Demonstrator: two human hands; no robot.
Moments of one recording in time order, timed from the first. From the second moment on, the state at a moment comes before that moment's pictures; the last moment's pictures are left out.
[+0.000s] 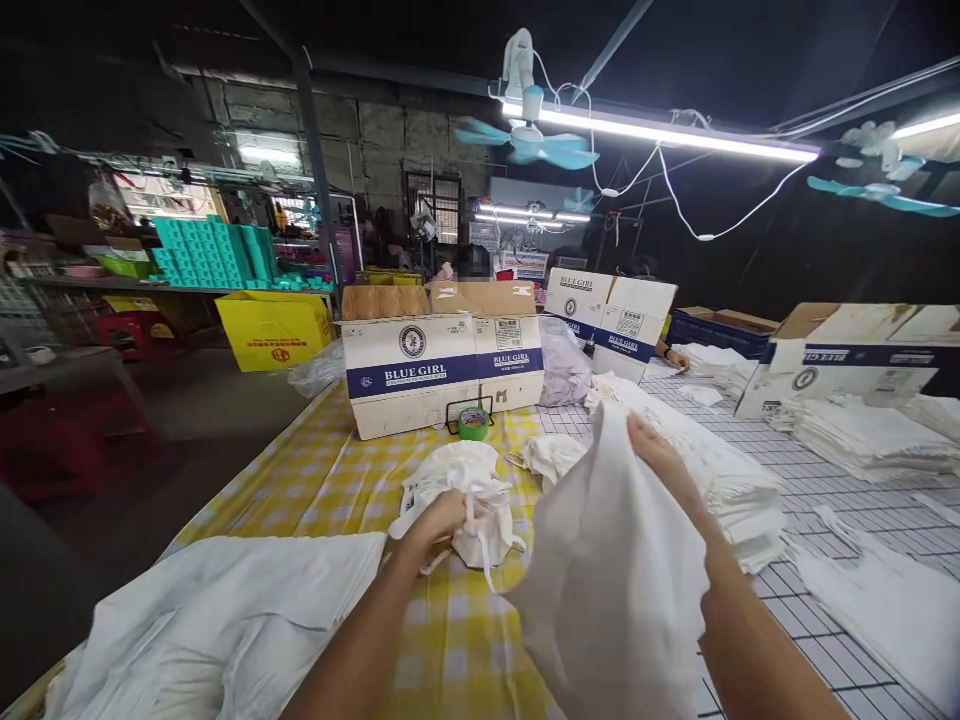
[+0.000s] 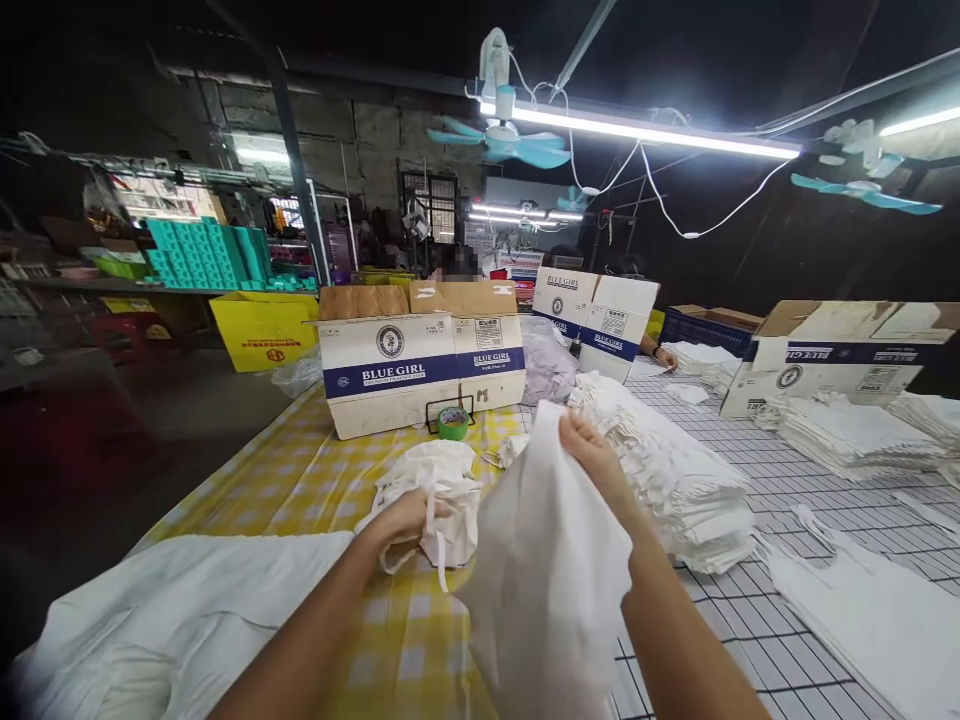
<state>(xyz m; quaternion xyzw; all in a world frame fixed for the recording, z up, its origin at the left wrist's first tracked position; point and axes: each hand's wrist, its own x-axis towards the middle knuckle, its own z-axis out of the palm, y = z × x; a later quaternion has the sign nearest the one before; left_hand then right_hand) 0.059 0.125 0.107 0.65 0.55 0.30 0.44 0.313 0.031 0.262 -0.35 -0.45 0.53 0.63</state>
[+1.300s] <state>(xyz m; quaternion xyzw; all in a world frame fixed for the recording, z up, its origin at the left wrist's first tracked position) 0.060 0.014 0.024 0.80 0.51 0.28 0.11 0.294 -0.090 -0.008 -0.71 -0.63 0.27 0.16</state>
